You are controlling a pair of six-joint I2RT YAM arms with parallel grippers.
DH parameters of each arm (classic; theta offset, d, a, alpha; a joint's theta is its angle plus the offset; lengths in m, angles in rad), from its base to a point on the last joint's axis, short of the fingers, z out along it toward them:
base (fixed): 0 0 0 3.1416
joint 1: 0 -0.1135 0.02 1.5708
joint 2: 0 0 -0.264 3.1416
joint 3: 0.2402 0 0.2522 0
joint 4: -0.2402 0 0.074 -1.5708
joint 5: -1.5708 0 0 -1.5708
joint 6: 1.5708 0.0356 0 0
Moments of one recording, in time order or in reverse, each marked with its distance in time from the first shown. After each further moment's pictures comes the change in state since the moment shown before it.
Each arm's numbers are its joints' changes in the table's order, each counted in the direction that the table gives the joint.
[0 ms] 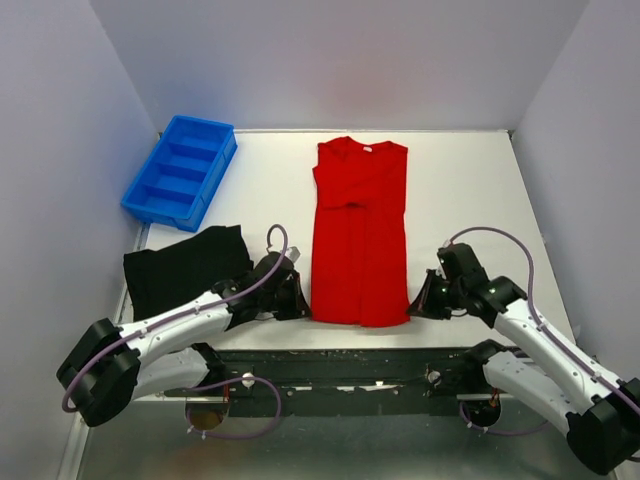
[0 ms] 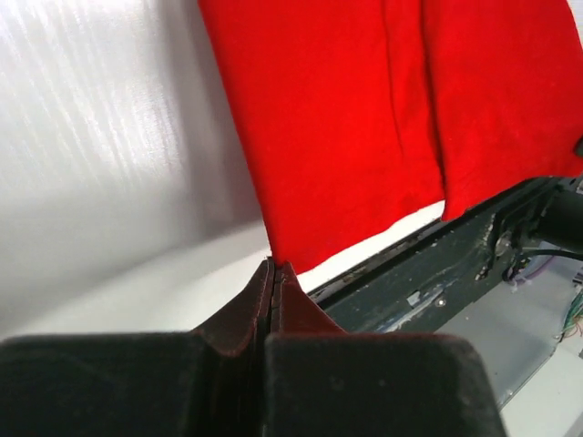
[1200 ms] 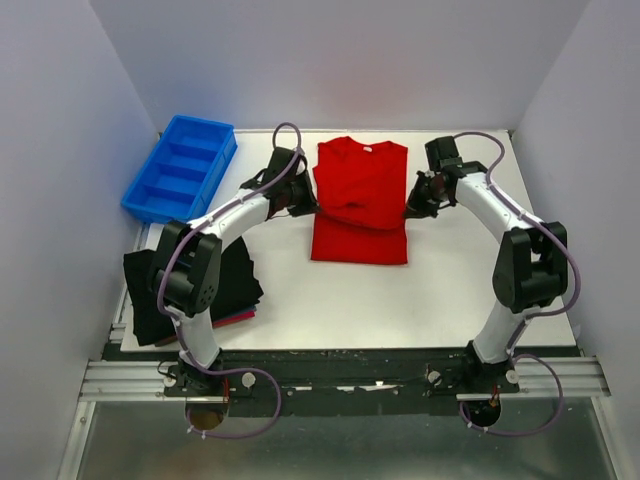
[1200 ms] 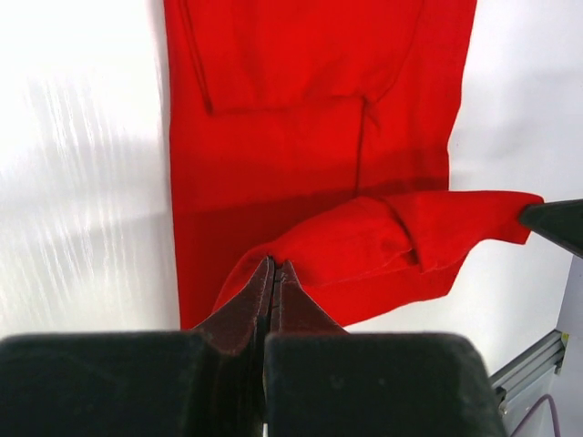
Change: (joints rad) left arm -0.373 0.722 0.840 -0.027 -0.044 0.211; right arm 0.253 0.941 0.886 0.006 -0.080 -0.169
